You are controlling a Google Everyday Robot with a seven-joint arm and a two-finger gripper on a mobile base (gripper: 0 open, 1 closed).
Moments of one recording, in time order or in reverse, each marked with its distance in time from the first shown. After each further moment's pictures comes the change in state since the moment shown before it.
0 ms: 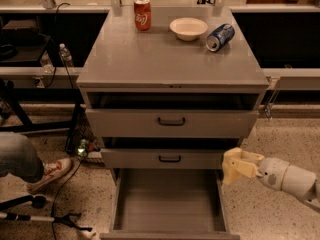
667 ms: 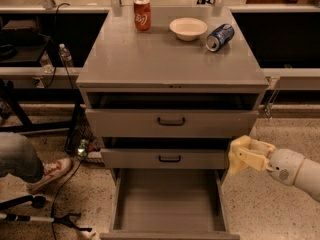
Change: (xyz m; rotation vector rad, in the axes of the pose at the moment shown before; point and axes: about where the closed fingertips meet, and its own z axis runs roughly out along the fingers) arm -0.058 0.029 -0.032 0.005 -0.093 -0.118
